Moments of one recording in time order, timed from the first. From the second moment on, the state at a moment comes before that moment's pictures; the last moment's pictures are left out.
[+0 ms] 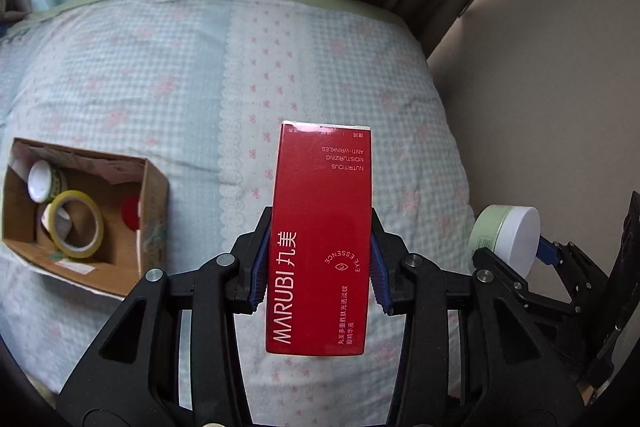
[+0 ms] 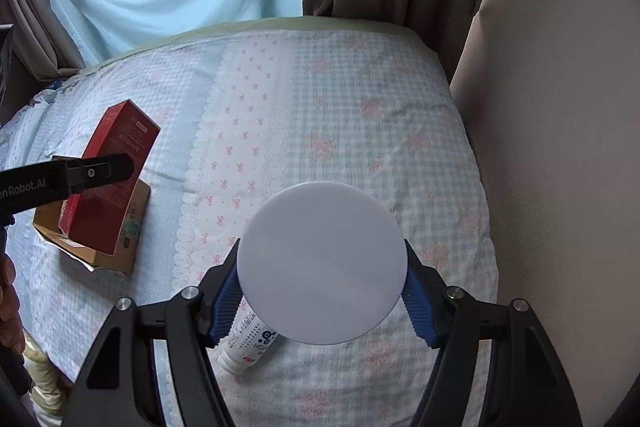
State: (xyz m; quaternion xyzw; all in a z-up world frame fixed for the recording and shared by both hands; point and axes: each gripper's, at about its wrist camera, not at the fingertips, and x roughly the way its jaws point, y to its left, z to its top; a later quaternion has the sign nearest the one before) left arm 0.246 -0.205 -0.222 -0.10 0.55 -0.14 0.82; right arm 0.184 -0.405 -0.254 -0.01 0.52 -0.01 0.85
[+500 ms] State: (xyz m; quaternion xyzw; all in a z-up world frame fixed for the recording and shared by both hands) left arm 0.186 -0.053 -0.143 -0.12 0.50 -0.07 0.85; right arm 0.163 -0.299 -0.176 0.00 0.48 0.08 0.87
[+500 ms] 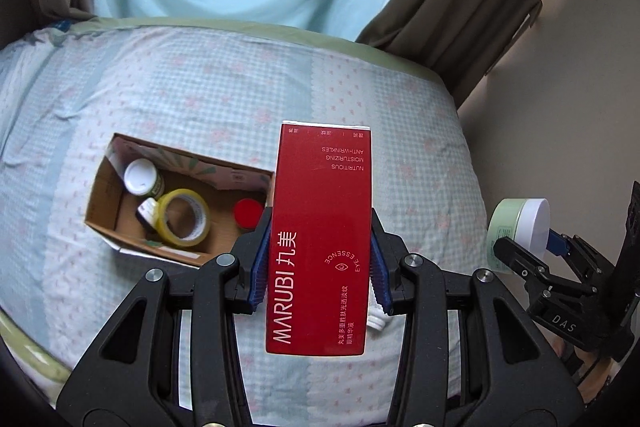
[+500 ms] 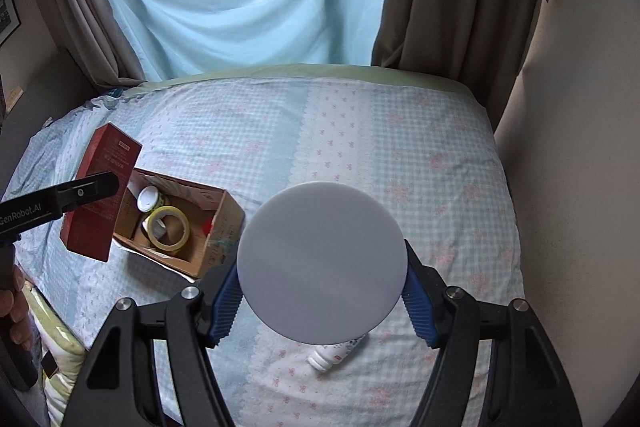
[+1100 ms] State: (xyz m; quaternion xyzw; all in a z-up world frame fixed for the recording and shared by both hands) left arm 0.242 0.138 -0.198 -0.08 0.55 -0.11 0.83; right arm 0.204 -0.111 -0.218 0.07 0.52 0.05 0.85
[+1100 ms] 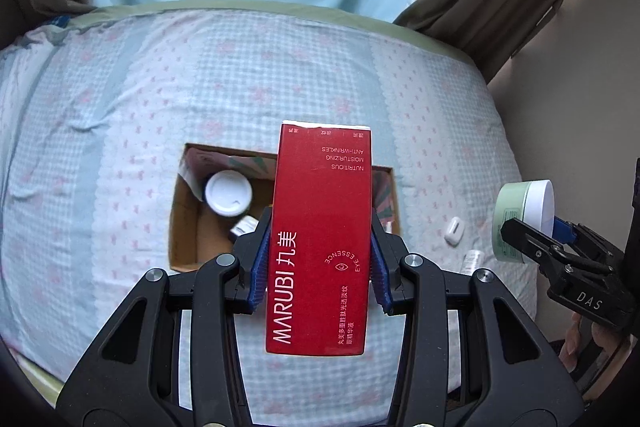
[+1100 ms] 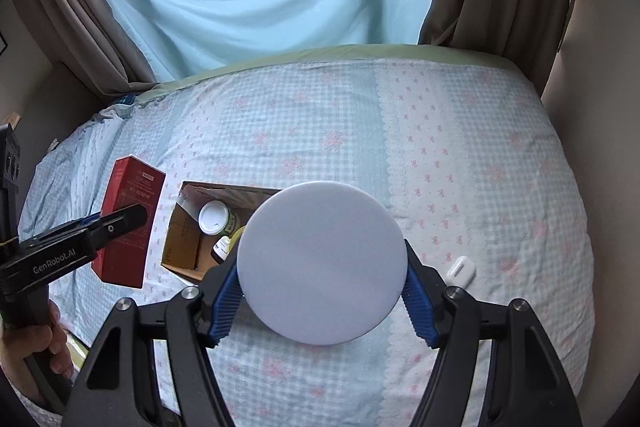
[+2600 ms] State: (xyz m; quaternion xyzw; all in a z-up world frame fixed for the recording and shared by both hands) left arm 0.291 0.203 -0.371 -0.03 0.62 -0.09 0.77; right arm 0.310 -0.042 -0.402 0.14 0.63 0.04 0.76
